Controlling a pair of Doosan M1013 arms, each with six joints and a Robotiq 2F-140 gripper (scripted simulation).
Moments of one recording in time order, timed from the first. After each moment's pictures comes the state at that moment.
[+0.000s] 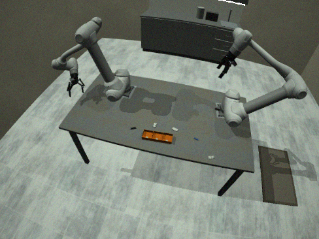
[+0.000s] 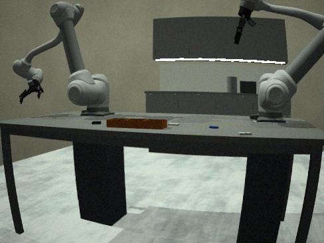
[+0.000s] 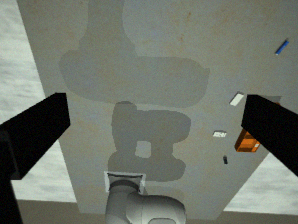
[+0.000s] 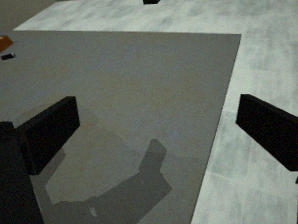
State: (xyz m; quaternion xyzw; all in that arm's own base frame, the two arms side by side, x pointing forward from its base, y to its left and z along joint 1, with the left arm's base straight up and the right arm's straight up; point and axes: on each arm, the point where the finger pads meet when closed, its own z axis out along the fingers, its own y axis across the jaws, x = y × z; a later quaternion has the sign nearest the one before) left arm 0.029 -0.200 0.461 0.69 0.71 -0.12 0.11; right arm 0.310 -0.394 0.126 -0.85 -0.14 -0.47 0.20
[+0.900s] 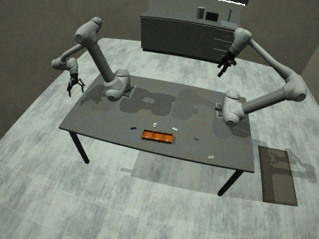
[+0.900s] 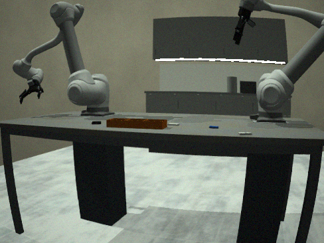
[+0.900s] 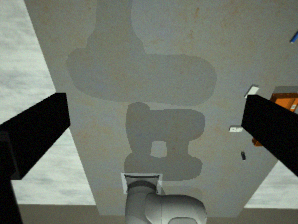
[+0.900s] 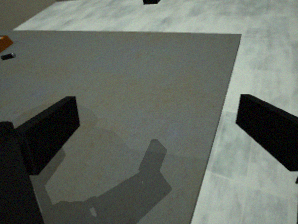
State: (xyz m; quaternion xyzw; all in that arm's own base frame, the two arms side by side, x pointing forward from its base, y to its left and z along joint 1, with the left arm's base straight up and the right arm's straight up) left arm 0.012 -0.201 0.461 0.72 0.68 -0.13 0.11; right arm 0.310 -0.394 0.126 -0.85 -0.14 -0.47 0.20
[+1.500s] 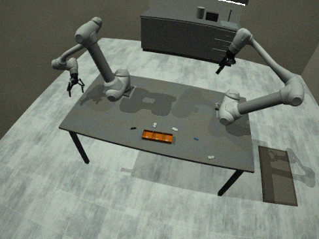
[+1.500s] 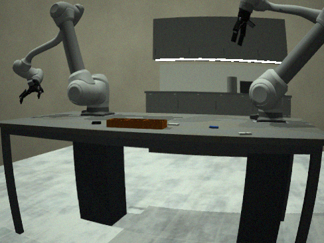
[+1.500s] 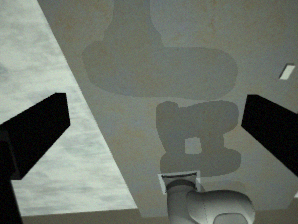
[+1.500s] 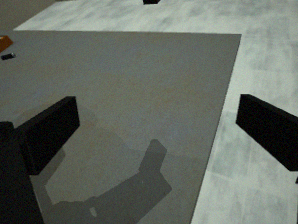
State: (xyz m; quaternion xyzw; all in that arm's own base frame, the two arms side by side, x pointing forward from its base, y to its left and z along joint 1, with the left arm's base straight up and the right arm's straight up) left arm -0.026 -0.200 0.461 0.78 0.60 -0.14 0.09; right arm 0.310 -0.394 0.126 -0.85 -0.14 -0.47 0.20
